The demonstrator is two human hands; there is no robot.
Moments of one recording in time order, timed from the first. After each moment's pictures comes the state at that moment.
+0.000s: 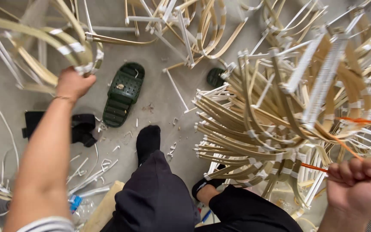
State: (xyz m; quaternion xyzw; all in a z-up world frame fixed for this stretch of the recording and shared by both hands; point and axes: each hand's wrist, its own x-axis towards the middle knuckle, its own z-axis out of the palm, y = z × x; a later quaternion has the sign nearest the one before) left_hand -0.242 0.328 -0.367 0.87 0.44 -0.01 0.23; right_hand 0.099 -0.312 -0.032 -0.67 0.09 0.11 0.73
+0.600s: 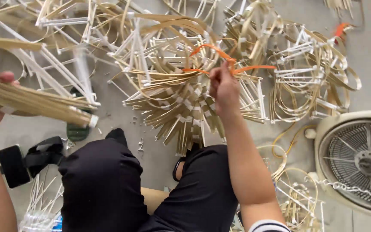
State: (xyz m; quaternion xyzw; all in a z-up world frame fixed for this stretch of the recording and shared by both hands) left_hand -0.258 0.340 -0.224 0.32 0.18 0.20 0.91; right_hand 0.076 -0.251 -0.060 -0.60 0.02 0.23 0.76
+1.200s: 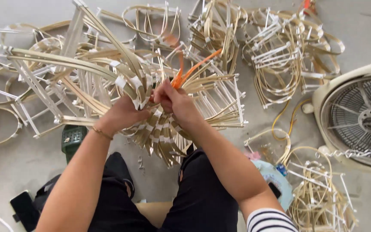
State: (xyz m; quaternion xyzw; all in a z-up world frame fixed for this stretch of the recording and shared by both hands) left_hand -0.033 -0.029 -0.023 0.88 0.00 -0.05 0.48; right_hand 0.019 -0.231 -0.028 -0.56 -0.17 0.30 0.76
